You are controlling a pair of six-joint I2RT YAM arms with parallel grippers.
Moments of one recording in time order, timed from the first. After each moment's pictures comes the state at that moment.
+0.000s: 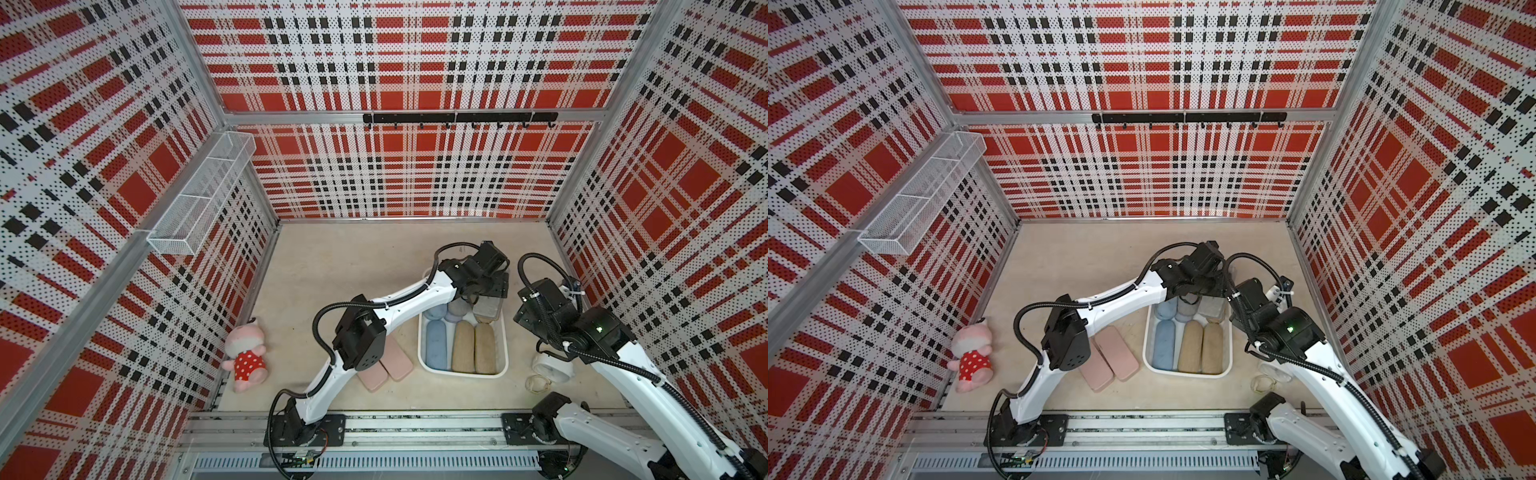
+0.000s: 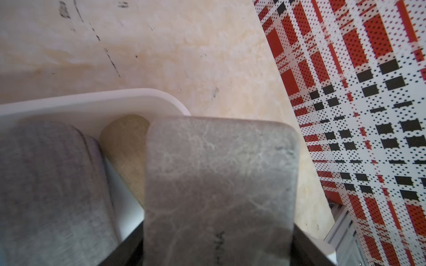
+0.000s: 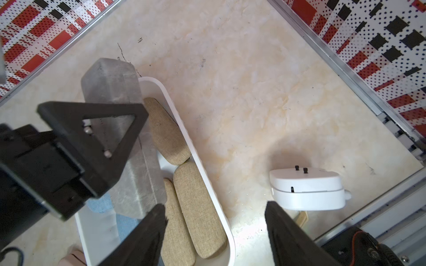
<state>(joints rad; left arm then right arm) -1.00 2.31 2.19 -0.65 0.01 -0.71 0.55 0.89 1.08 -1.28 0.51 1.10</state>
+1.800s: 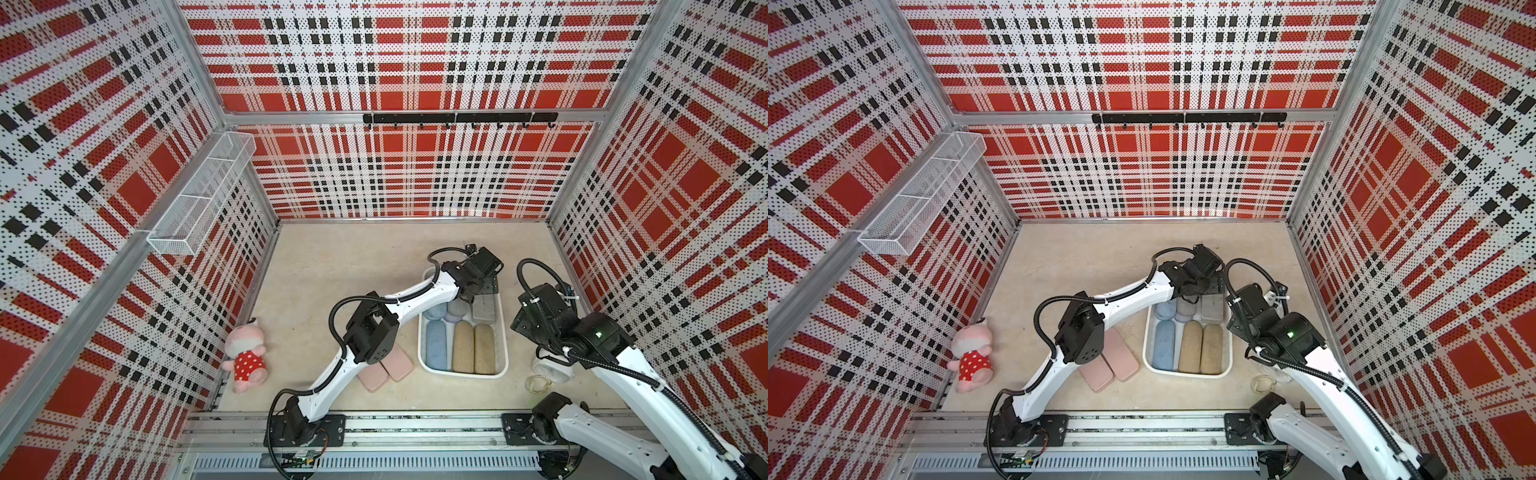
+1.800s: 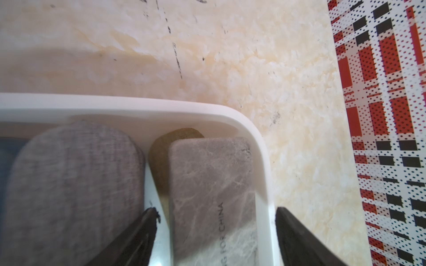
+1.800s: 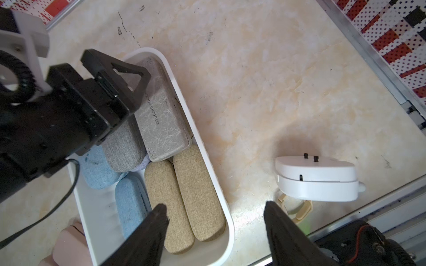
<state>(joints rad) -0.96 2.40 2.21 -0.66 -0.16 -0.84 0.55 0.89 1.03 -1.24 0.41 1.05</state>
